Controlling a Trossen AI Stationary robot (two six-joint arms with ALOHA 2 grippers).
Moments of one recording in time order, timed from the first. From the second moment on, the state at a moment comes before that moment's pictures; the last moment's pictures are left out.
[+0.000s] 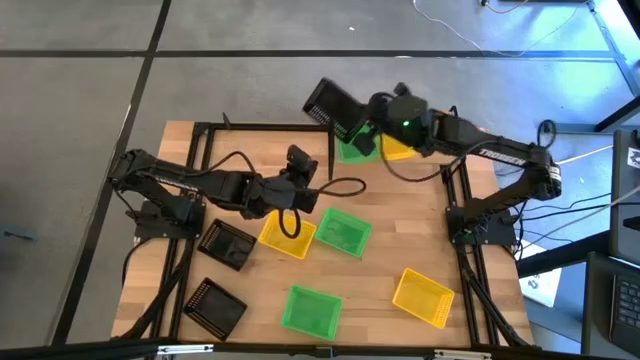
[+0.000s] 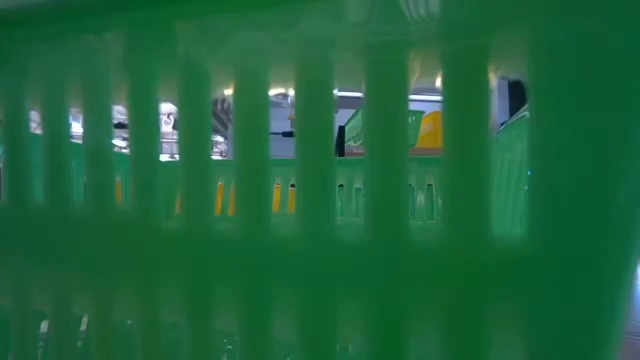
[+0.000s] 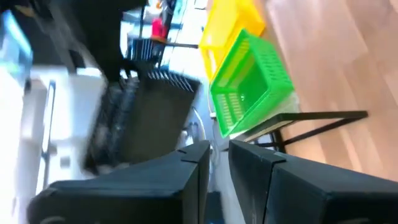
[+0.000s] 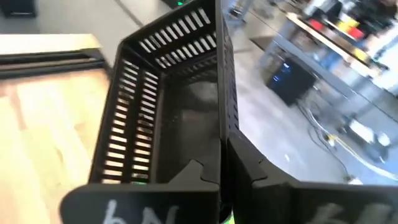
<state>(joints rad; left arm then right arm) -0.19 1.49 1.40 -0.33 -1.01 1.05 -0.23 1.40 1.54 -0.58 0.58 -0.12</state>
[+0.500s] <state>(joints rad) -0.16 1.49 1.40 -0.33 -1.19 0.79 -0.25 1.17 1.74 -1.30 0.84 0.32</state>
